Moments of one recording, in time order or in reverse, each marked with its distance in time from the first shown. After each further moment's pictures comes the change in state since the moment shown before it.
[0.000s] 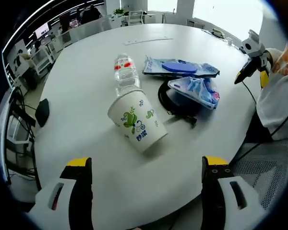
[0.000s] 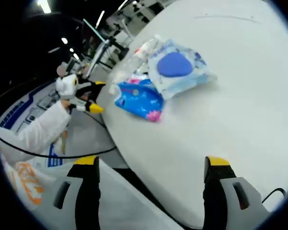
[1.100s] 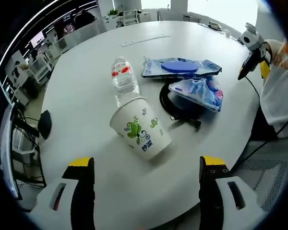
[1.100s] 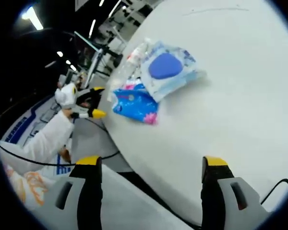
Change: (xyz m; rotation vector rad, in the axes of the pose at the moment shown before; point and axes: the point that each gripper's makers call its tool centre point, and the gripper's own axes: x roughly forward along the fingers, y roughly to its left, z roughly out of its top) left arm 0.008 0.006 0.012 0.073 0.022 0.028; right arm -0.006 -0.006 0.003 0.118 -0.027 0.033
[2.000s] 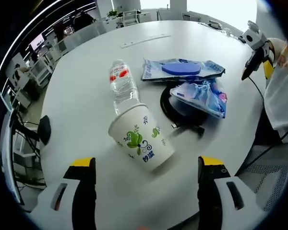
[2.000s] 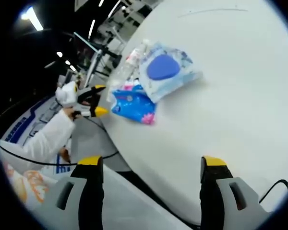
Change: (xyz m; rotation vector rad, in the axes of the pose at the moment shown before) left arm 0.013 -0.001 0.013 0.014 -0.006 0.021; right arm -0.005 -0.004 0.001 0.000 -0.004 -0.008
